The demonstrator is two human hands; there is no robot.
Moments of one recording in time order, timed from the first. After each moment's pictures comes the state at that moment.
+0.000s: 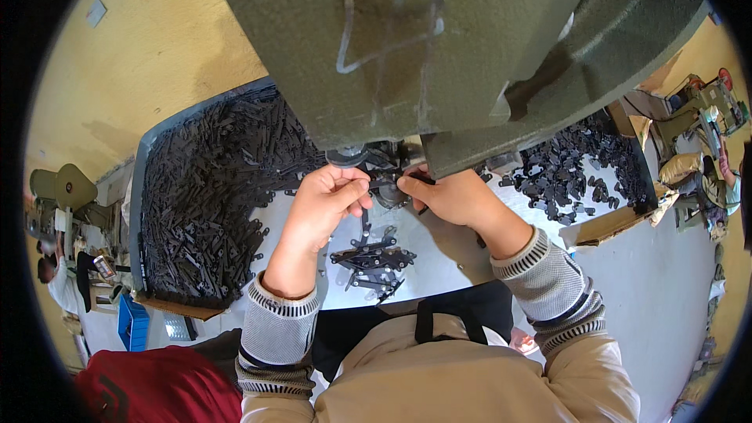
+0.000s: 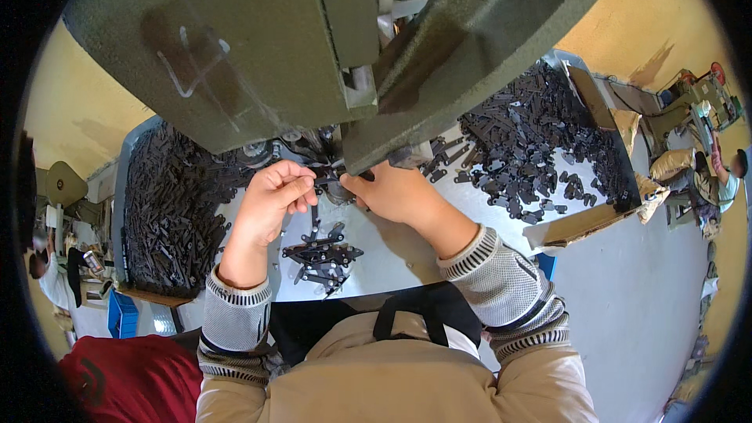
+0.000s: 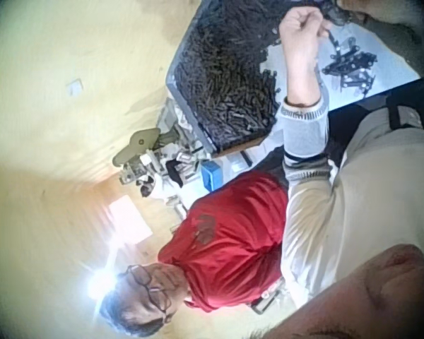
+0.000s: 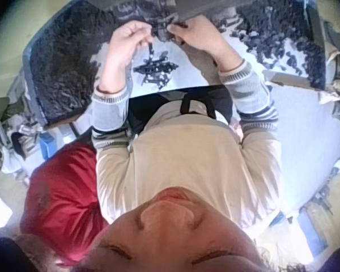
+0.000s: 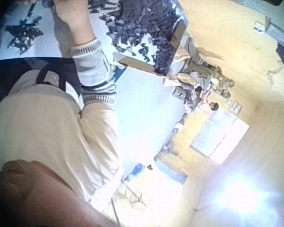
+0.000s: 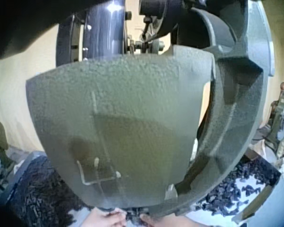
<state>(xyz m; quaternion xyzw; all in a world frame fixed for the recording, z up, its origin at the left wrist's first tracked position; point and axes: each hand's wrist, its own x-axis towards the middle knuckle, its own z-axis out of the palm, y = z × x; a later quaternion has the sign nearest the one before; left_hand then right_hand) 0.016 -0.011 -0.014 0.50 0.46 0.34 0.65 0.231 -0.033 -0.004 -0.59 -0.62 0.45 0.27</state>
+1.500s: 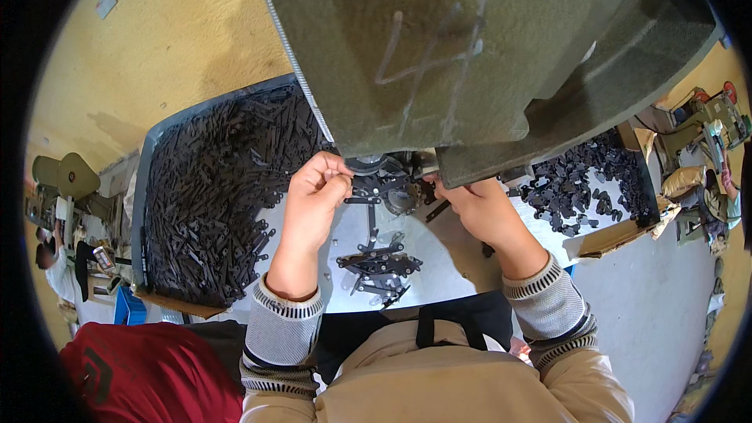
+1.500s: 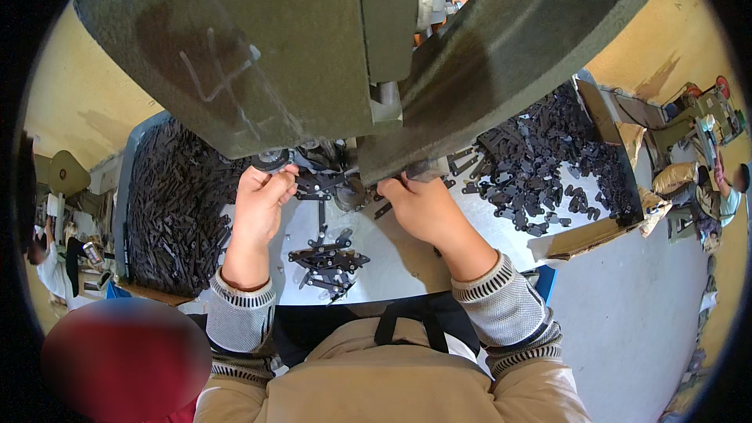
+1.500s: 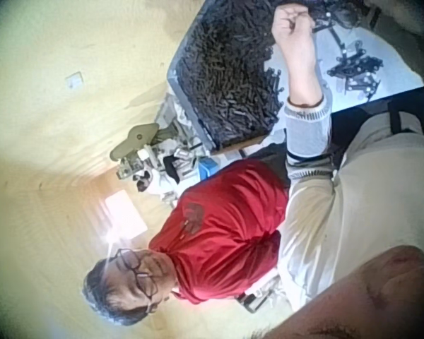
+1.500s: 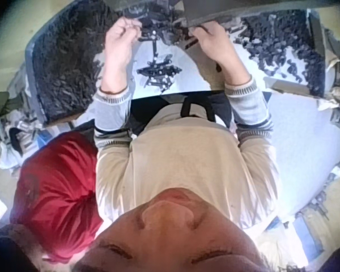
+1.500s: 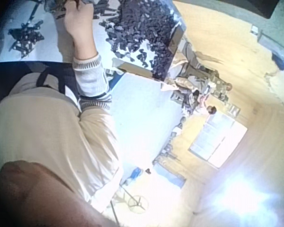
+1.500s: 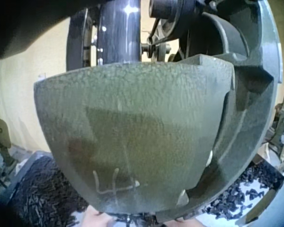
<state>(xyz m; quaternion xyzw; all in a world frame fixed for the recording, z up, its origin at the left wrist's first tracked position) 0.014 -0.010 -0.010 0.47 0.44 0.50 0.58 0.247 -0.048 -0.010 -0.51 -0.59 0.44 0.46</state>
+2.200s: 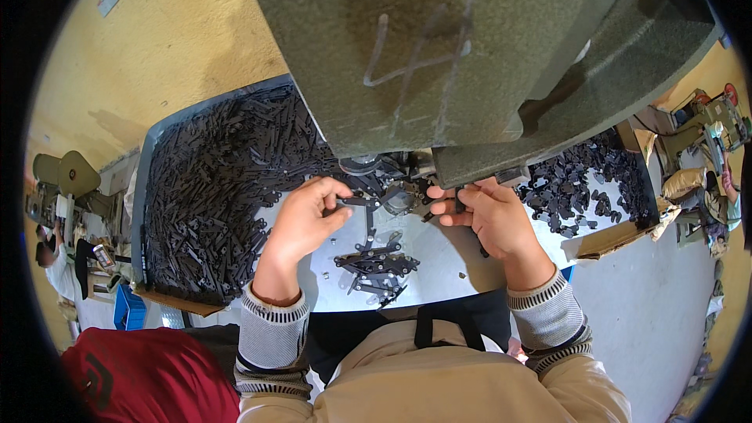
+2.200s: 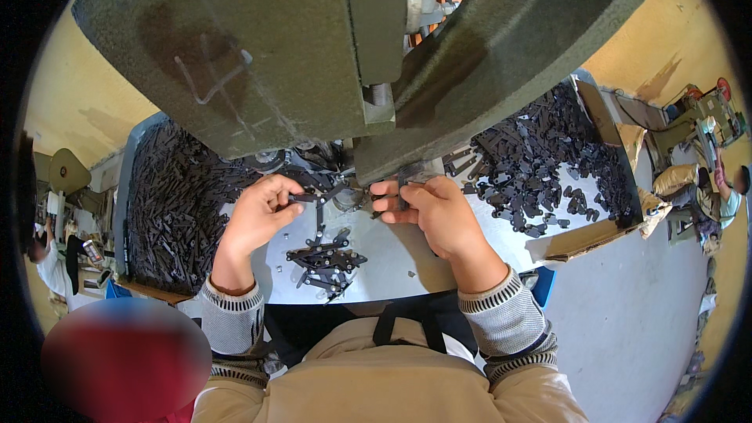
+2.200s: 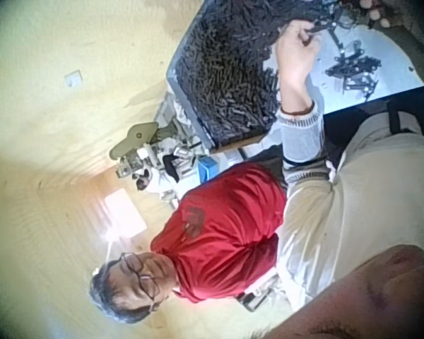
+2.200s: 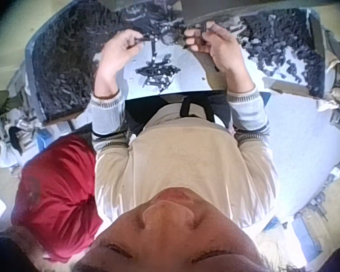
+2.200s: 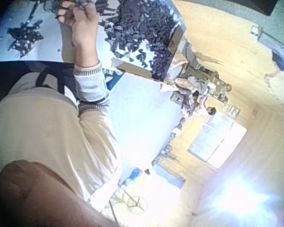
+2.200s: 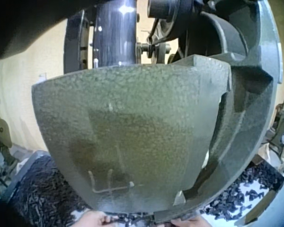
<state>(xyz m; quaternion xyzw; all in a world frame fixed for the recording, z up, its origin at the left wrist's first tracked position) -0.016 -0.019 -0.013 0.72 0.52 0.26 0.38 0.260 -0.068 0.003 -0.42 -0.31 0.68 0.51</state>
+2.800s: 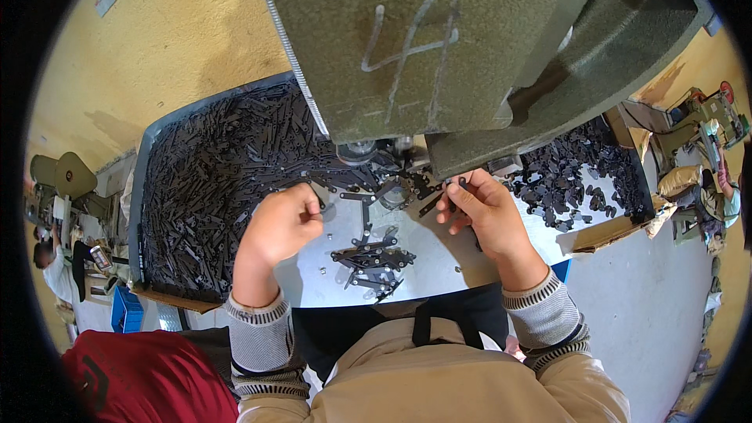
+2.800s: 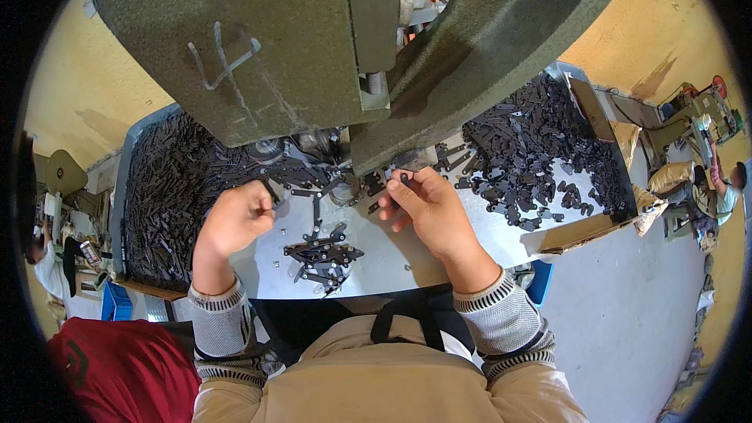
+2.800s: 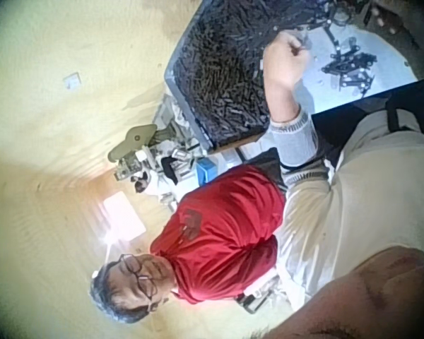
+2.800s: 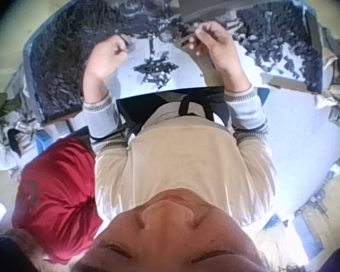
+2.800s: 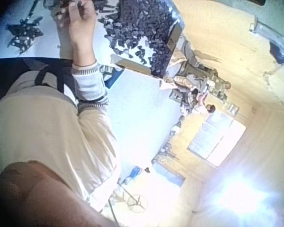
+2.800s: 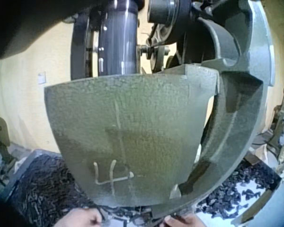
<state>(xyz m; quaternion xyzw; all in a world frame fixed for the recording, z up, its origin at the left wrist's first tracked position) -0.044 -0.028 0.009 0.74 0.55 0.16 0.35 0.257 -0.077 -0.001 -0.49 -0.38 0.61 0.49</state>
